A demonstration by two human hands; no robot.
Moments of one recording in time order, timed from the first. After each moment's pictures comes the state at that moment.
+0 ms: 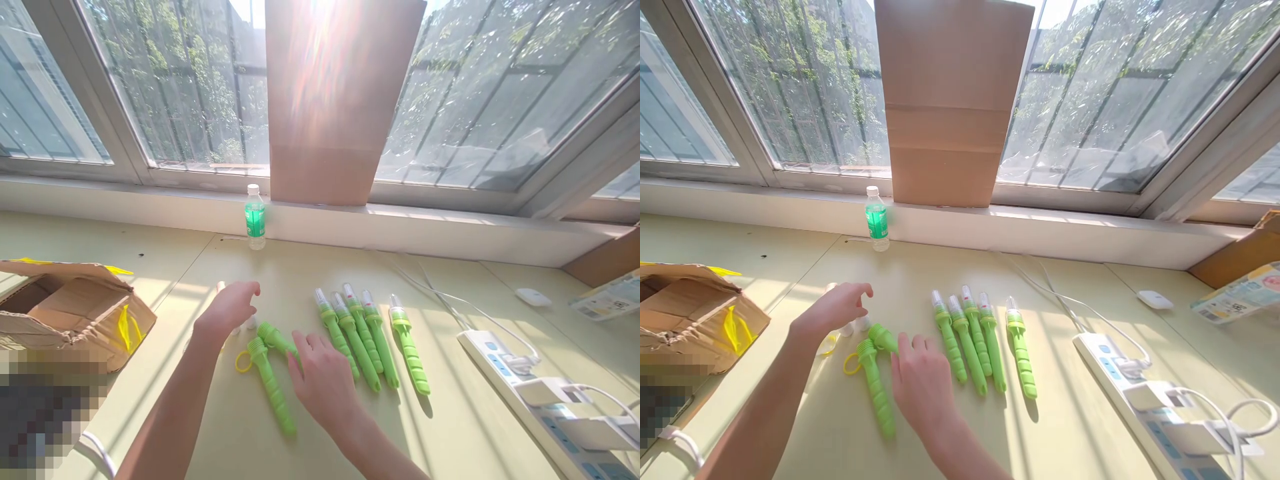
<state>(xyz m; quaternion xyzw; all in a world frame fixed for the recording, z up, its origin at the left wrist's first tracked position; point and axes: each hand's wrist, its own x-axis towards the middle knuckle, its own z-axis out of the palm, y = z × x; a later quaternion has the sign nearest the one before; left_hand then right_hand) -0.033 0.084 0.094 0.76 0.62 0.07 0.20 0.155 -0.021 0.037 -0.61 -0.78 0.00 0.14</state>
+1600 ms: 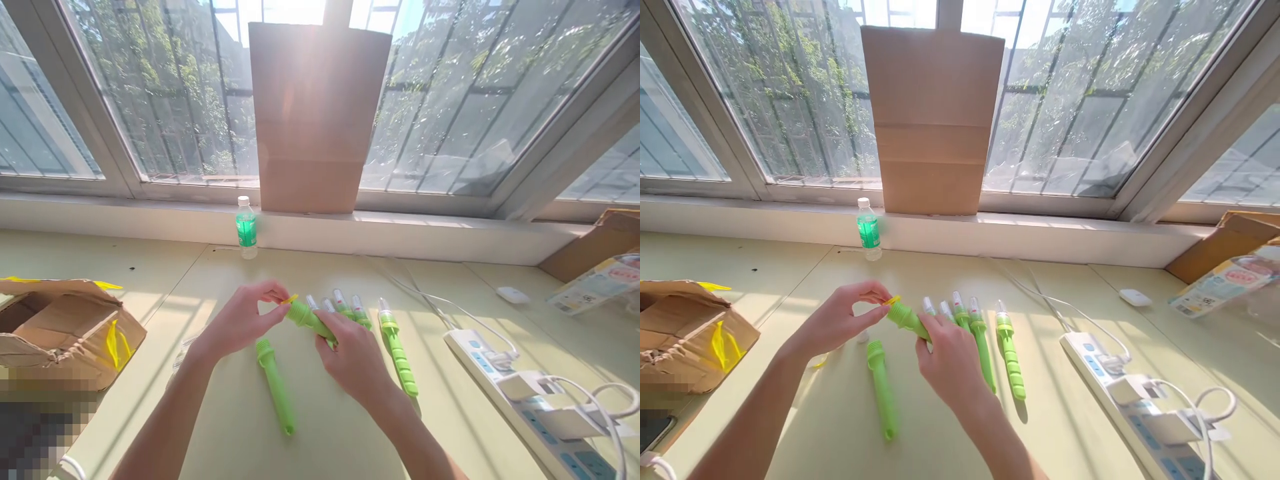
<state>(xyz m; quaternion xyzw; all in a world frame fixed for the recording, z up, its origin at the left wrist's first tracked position) 0.007 0.048 0.139 0.76 0.45 0.29 0.37 0.210 -0.003 0.092 -0.63 -0.74 0.06 0.24</state>
